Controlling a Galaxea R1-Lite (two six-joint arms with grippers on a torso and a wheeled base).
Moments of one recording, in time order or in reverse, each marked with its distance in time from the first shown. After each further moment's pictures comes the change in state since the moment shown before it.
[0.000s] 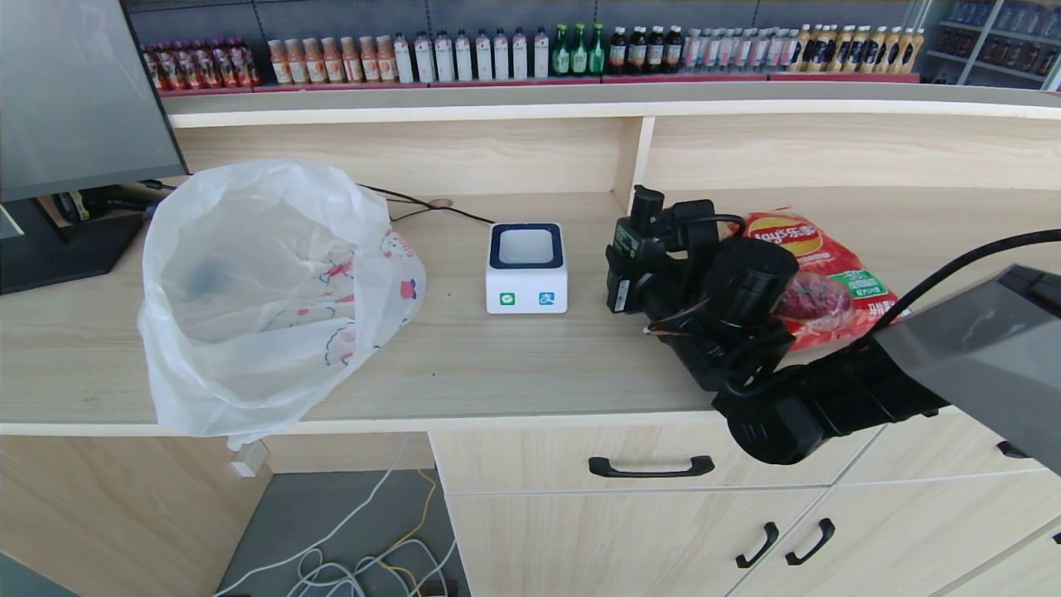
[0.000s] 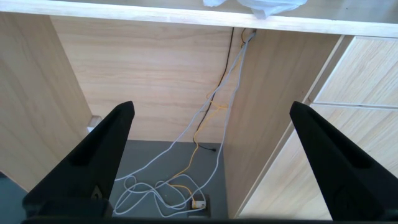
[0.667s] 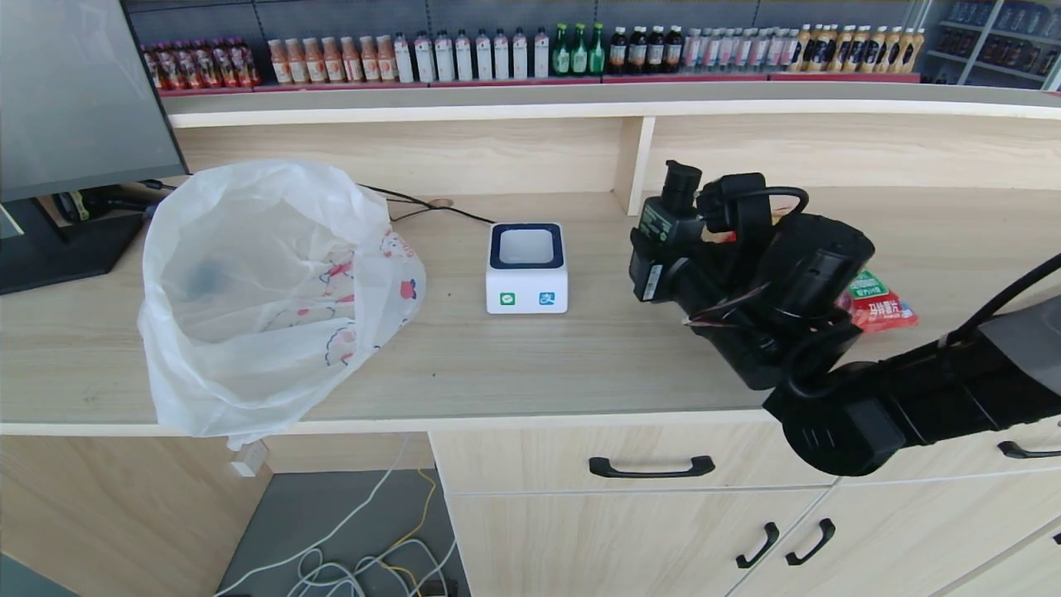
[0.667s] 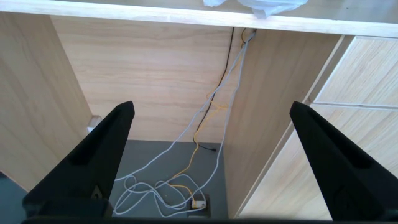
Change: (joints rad) left arm 0.000 0.000 0.000 0.000 0.000 0.000; right arm -0.004 -0.161 0.130 0.005 0.002 0.009
